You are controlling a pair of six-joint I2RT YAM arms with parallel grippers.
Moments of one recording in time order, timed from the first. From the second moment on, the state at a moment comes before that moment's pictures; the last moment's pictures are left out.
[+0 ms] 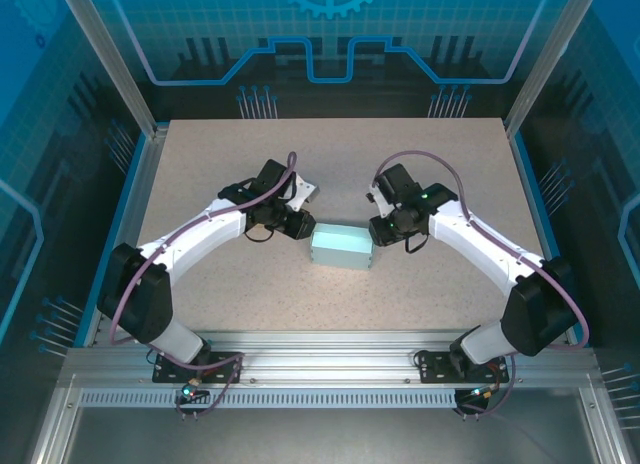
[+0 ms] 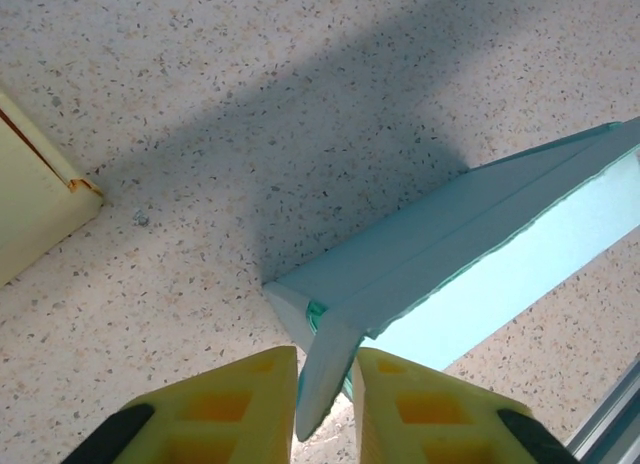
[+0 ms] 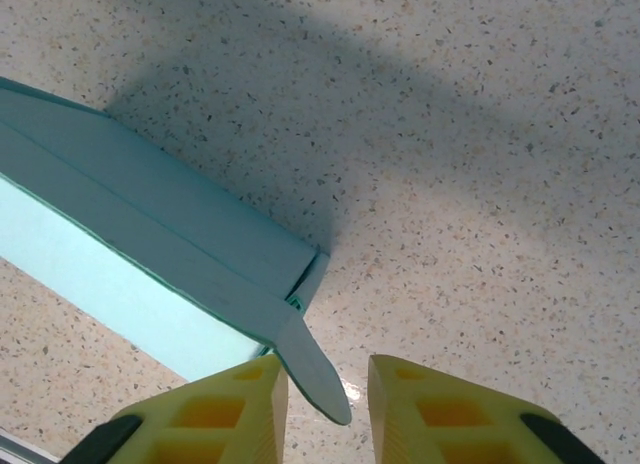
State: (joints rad) left arm -0.50 1.56 1.19 -0.66 0.30 -0.09; right arm 0.53 1.47 1.20 -0.92 -0.03 0.17
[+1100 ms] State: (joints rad) left arm -0.60 1.46 1.04 -0.48 0.12 -0.40; right arm 0.61 1.45 1.14 -0.76 0.05 0.46
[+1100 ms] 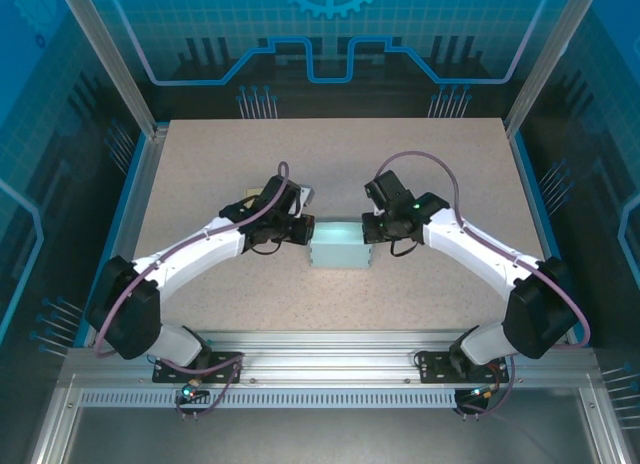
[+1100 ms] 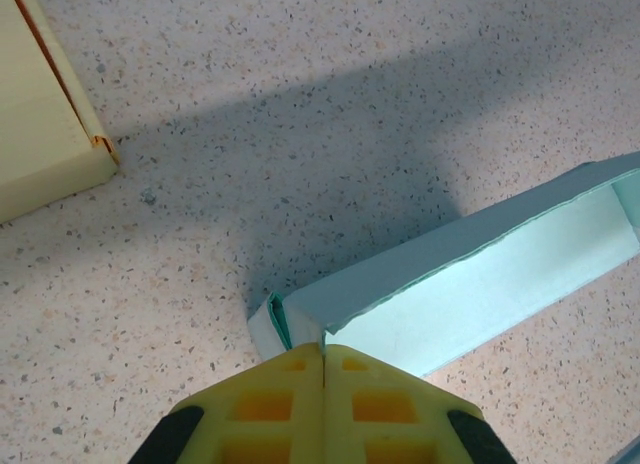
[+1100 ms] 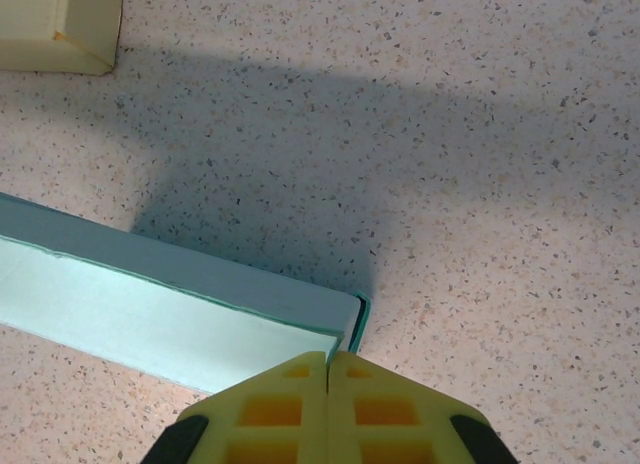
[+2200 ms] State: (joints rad) left arm -0.65 1.22 0.65 -0.12 0.09 -0.52; right arm 0.84 1.24 0.76 -0.41 0.32 0.48
